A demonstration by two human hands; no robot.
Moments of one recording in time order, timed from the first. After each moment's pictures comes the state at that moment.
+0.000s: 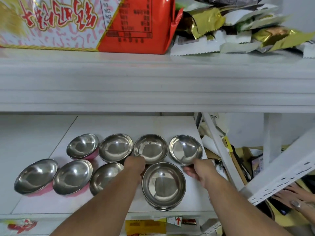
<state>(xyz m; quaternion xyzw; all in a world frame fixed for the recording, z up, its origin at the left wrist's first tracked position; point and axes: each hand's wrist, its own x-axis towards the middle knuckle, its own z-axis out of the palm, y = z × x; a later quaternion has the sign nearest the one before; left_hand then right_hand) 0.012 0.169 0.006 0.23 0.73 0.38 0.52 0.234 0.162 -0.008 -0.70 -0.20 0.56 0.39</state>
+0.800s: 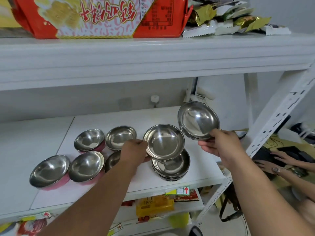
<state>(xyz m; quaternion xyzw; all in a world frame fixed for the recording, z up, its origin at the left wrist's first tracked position) -0.032 0.099 0.062 0.39 0.64 0.40 0.52 0.224 0.058 0.090 -0.65 -0.25 0.47 0.55</state>
